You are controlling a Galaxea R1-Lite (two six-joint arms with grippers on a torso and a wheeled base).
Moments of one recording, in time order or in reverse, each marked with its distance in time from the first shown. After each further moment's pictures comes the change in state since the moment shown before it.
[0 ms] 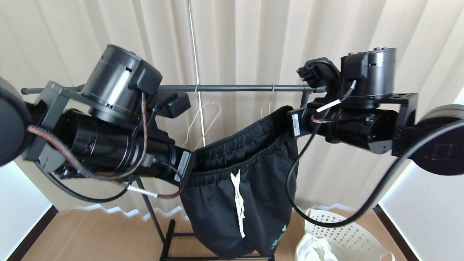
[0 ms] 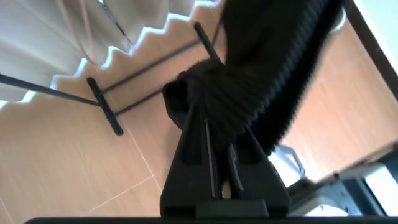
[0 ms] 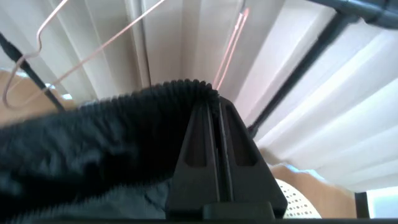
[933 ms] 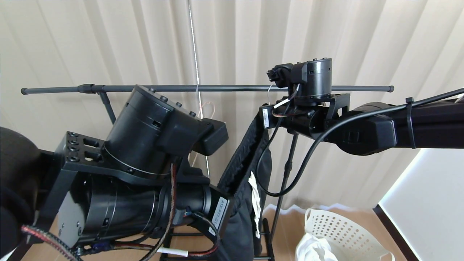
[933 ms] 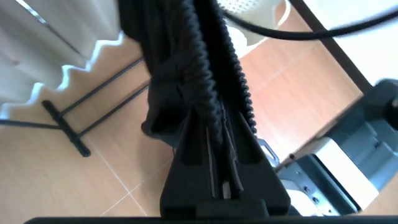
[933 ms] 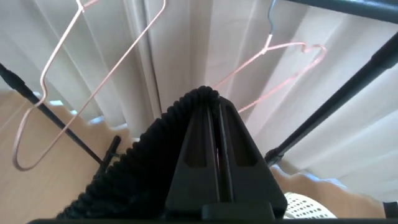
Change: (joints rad) left arm -0.229 -0.021 0.154 -0.191 0.029 -0.099; right arm -0.003 0.231 -0.250 0.002 -0.004 0.059
